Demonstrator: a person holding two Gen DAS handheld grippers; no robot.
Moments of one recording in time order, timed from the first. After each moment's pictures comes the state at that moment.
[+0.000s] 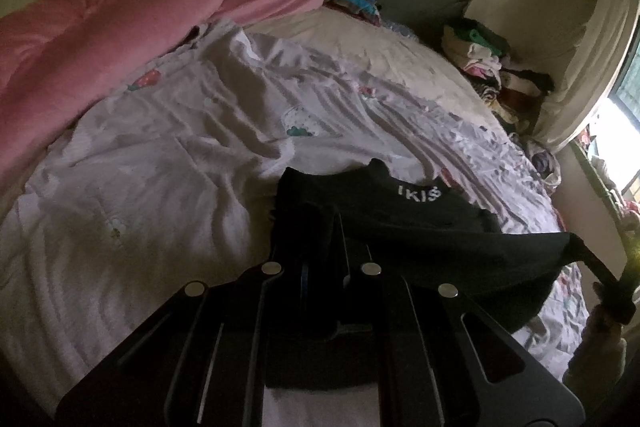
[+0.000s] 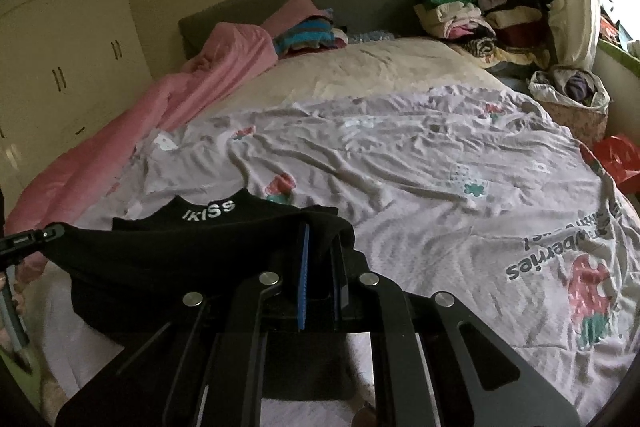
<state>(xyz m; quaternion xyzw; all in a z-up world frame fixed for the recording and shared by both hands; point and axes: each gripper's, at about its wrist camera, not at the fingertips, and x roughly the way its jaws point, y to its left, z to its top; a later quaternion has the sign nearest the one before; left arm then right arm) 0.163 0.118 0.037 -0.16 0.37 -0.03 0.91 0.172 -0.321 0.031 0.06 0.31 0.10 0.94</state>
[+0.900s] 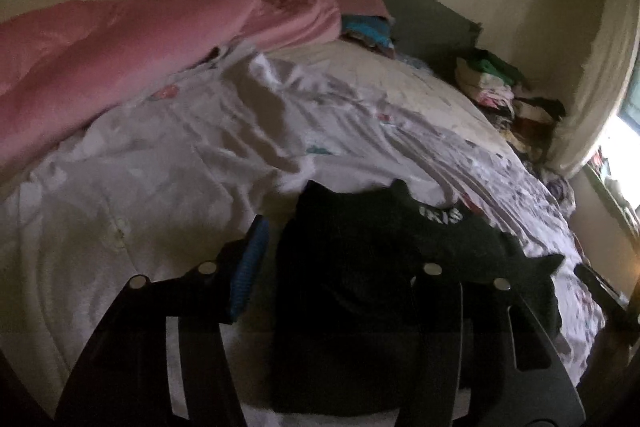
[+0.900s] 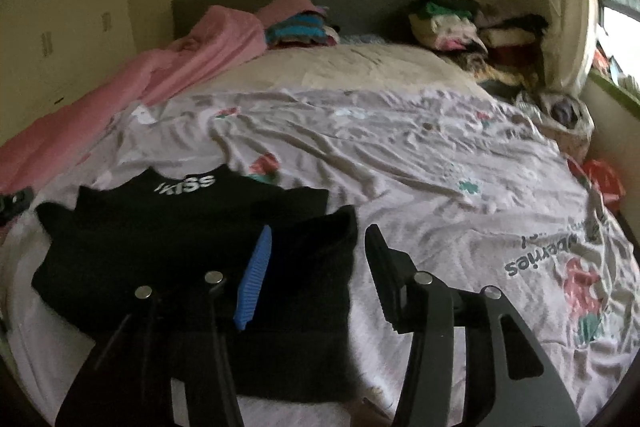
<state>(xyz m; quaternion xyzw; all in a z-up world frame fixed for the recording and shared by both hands) 0.149 0.115 0.014 -0.16 0.31 0.00 0.94 0.166 -0.288 0.000 -0.01 0.30 0.06 0.95</state>
